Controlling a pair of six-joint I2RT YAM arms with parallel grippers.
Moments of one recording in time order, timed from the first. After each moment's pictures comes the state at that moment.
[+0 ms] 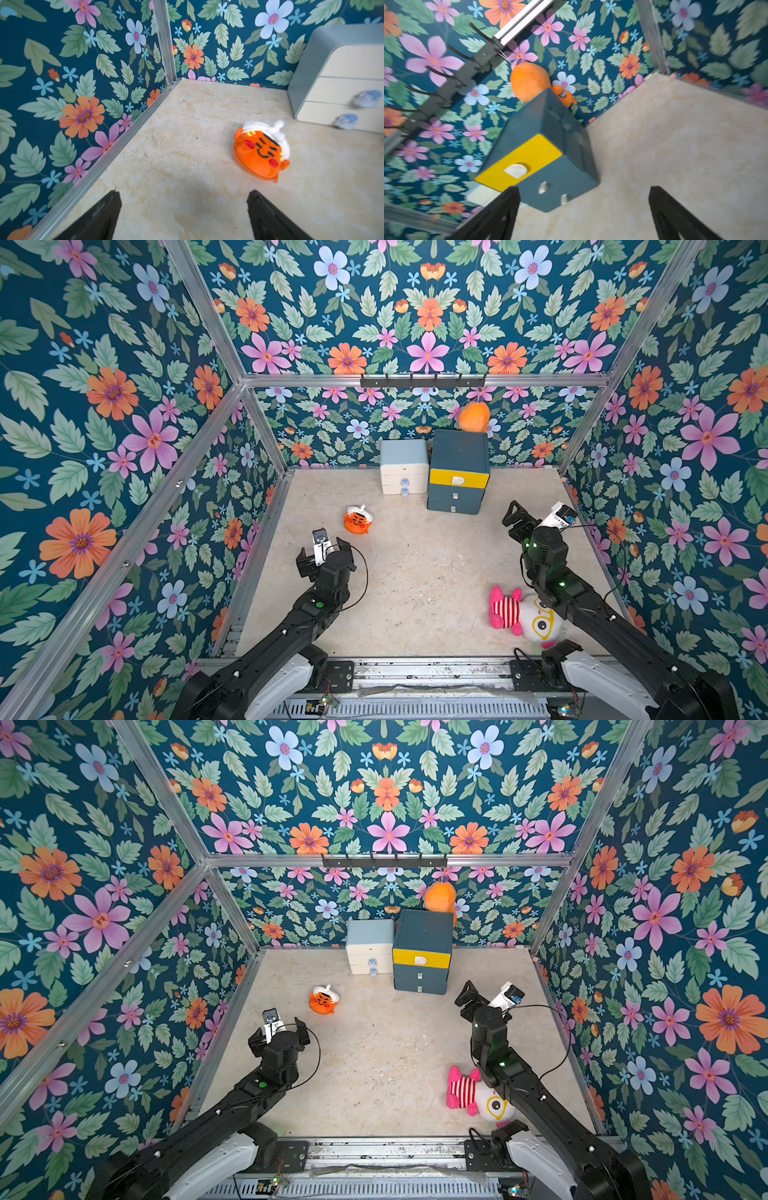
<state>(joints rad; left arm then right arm) -0.47 0.94 0.29 0.29 -0.84 -0.15 0.42 0.90 0.54 0.14 0.56 0.64</state>
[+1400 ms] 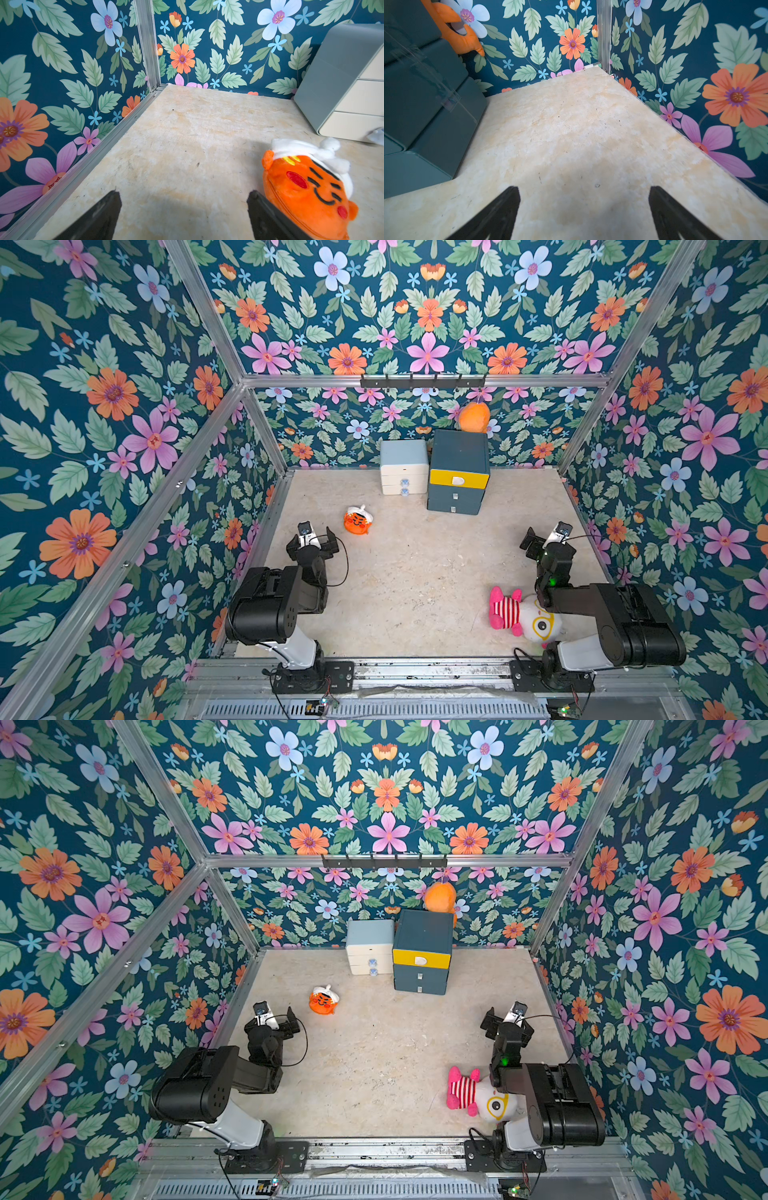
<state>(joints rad) -0.02 1.60 0.26 1.17 -0.29 -0.05 0.02 1.45 0.26 0.91 0.32 0.21</state>
